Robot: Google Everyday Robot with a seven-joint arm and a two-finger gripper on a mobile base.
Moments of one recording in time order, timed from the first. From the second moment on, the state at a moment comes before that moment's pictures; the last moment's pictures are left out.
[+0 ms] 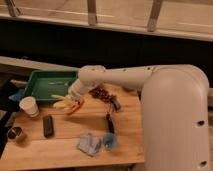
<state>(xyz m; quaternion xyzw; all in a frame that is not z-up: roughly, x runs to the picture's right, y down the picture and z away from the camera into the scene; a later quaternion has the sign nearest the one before) -0.179 0.071 0.783 -0.38 -0.18 0.38 0.83</state>
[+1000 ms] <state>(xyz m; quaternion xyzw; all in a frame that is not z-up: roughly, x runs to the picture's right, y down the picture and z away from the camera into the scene) -0.142 0.132 0.801 -0.42 -0.09 0.47 0.77</state>
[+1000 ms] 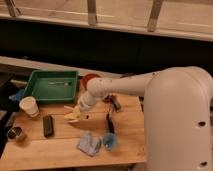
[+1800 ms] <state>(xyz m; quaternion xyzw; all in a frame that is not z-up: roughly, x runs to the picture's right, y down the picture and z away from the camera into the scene) -0.110 0.185 0.802 -0.46 -0.06 0.51 0.73</state>
